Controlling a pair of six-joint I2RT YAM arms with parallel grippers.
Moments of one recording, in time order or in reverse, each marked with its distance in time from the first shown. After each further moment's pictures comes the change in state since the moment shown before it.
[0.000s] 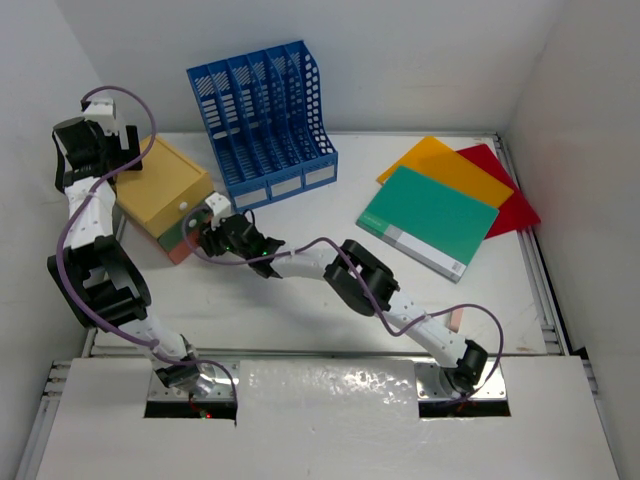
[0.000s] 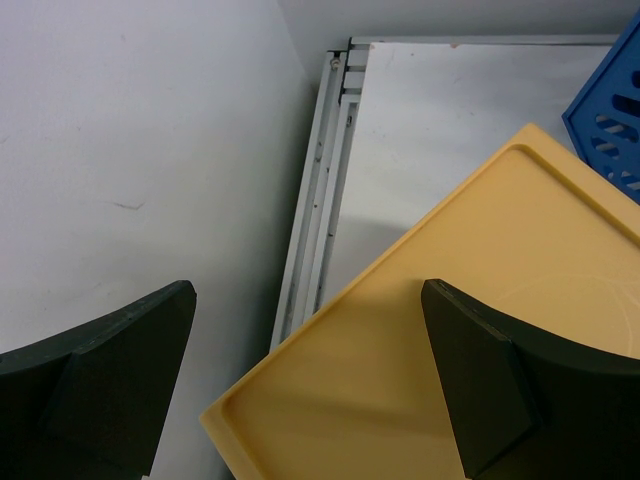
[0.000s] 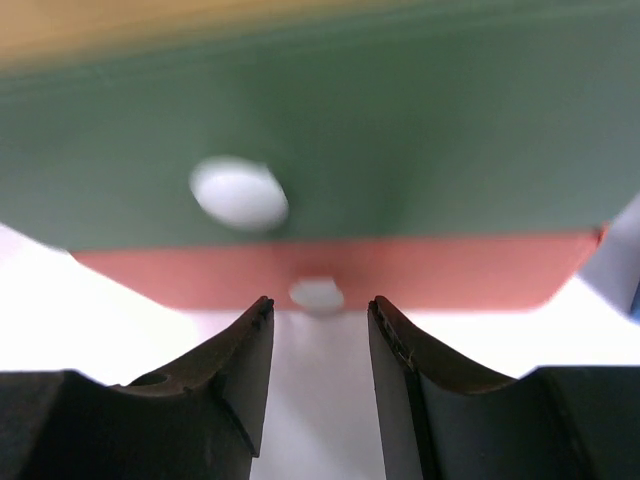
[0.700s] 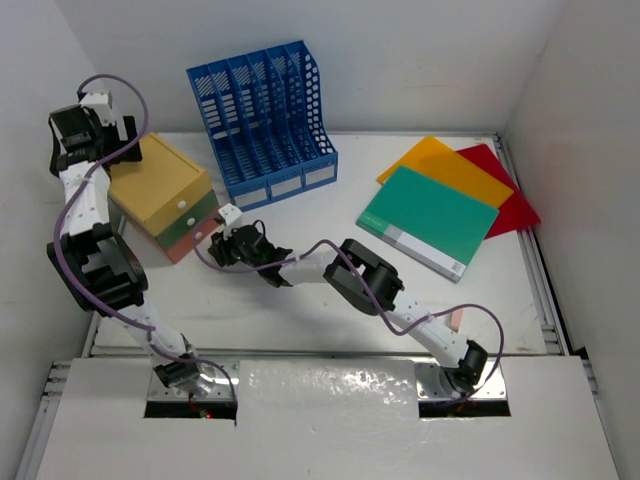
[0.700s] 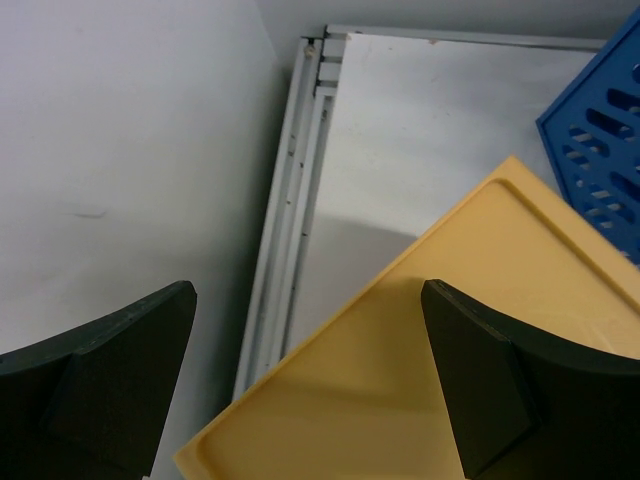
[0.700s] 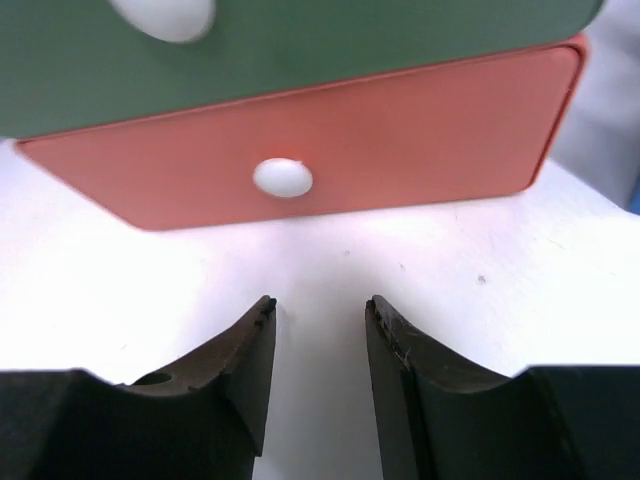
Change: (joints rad) left arm 0.000 0.096 0.161 -0.127 0.025 -0.051; right arm 0.000 -0.037 -0.175 0.114 0.018 0.042
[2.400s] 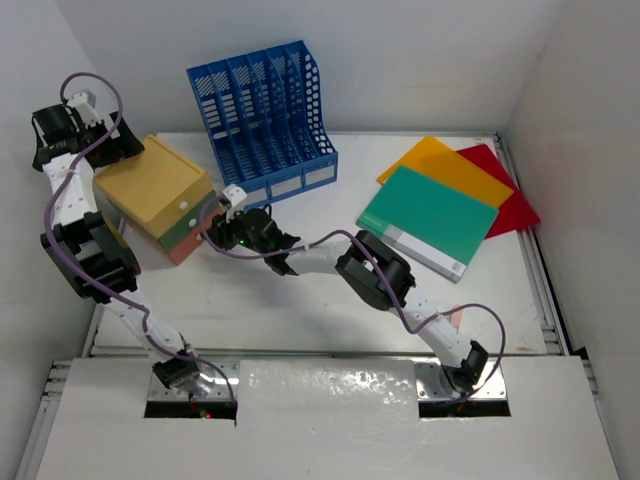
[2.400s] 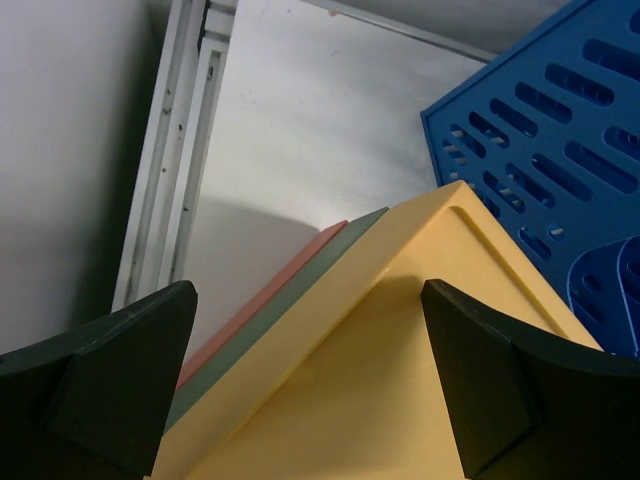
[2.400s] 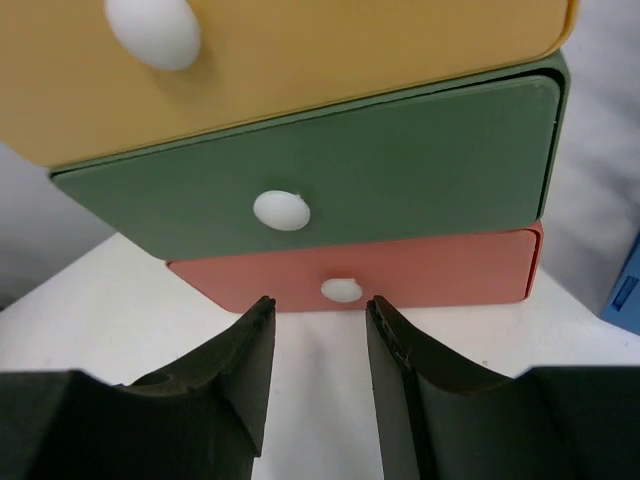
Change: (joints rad) left arm 0.078 0.173 0.238 -0.226 0.281 -0.243; right arm -0.040 -0.142 -0.097 0.103 -0.132 0.060
